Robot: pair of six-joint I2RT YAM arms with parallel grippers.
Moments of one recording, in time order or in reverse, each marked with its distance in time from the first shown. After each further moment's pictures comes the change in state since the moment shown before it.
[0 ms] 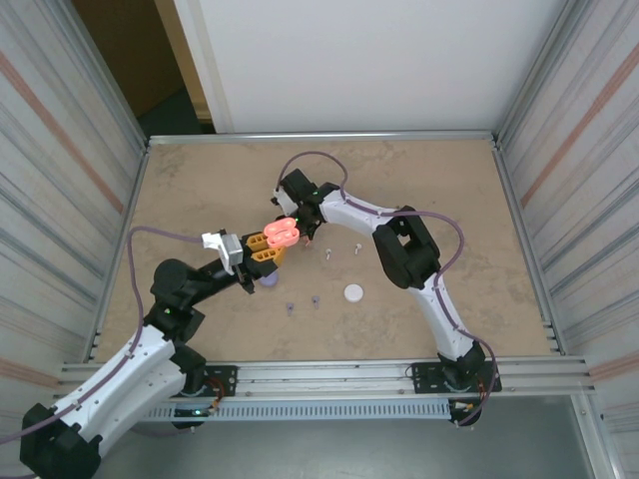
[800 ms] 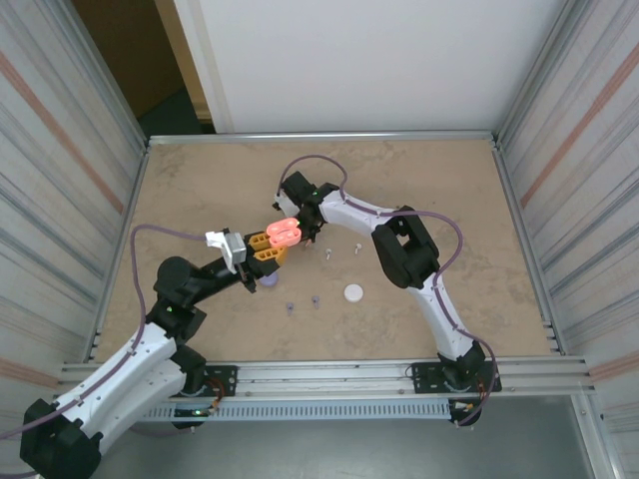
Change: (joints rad) left arm 0.000 0.026 0.000 0.001 0.000 0.007; right arm 0.000 0.008 0.002 -0.068 -0.012 -0.033
